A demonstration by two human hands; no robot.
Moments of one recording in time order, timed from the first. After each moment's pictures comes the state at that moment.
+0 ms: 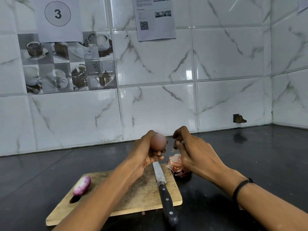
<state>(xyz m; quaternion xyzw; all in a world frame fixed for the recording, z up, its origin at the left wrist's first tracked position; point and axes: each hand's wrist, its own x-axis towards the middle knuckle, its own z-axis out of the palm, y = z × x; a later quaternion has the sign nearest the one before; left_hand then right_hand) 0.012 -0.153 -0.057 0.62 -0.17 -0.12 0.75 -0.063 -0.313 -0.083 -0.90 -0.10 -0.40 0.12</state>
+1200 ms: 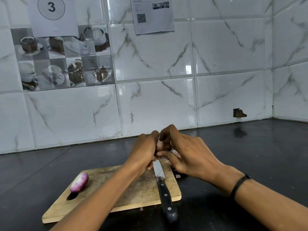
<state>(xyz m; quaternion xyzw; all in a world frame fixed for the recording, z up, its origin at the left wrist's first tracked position) -0.006 -0.156 -0.061 0.79 -0.21 0.01 0.58 -0.070 -0.294 -0.083 -0.86 -0.23 -0.45 0.08</state>
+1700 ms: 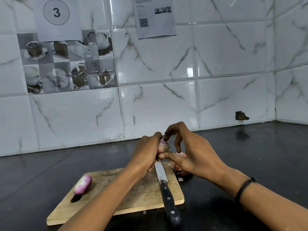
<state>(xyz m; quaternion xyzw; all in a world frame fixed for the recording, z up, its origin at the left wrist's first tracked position) -0.009 -0.154 -0.055 0.79 -0.20 0.02 0.58 -0.070 -0.301 -0.080 -0.85 -0.23 -0.44 0.17</state>
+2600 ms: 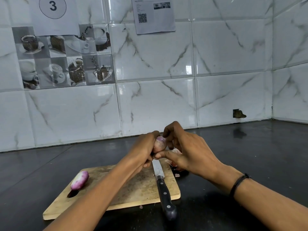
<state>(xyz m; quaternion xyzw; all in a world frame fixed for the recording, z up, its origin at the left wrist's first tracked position) 0.001 -0.153 -0.058 0.80 -0.19 -0.04 0.57 -0.073 -0.298 -0.080 -0.87 -0.21 -0.43 0.15</state>
